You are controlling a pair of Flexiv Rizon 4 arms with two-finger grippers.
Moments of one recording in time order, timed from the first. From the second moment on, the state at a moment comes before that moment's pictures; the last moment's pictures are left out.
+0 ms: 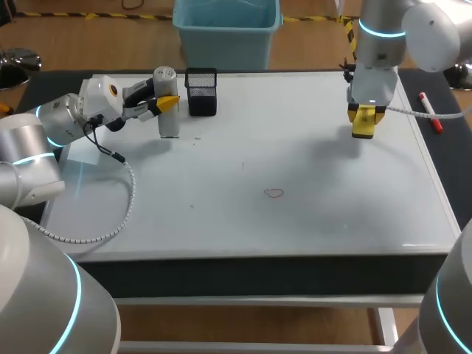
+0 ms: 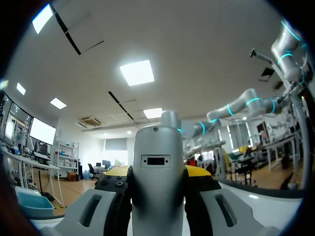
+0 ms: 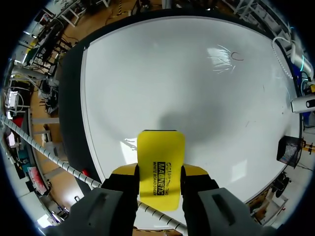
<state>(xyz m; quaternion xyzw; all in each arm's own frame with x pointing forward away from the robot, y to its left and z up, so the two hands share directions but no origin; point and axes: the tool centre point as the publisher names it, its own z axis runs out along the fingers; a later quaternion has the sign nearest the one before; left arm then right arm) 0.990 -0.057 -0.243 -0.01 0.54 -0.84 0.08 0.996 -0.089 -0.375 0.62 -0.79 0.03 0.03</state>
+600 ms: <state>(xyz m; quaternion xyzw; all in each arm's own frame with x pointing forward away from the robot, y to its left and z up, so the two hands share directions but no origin) 0.962 -0.085 -0.240 0.03 0.55 -0.84 0.05 0.996 -0.089 -0.375 0.62 -0.79 0.03 0.03</state>
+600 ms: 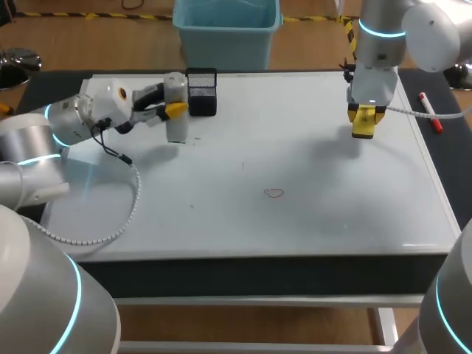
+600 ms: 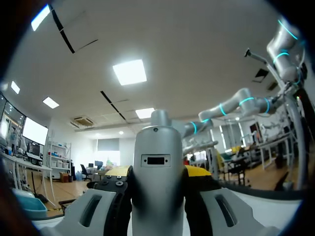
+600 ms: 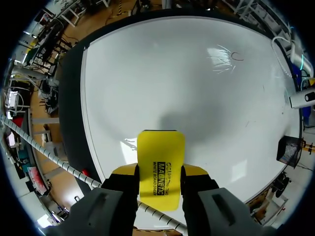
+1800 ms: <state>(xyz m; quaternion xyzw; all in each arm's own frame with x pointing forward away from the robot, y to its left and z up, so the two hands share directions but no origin) 0.821 -0.288 -0.242 0.15 0.53 -0.83 -0.14 0.996 -0.089 -0.375 0.62 -0.79 0.03 0.03</state>
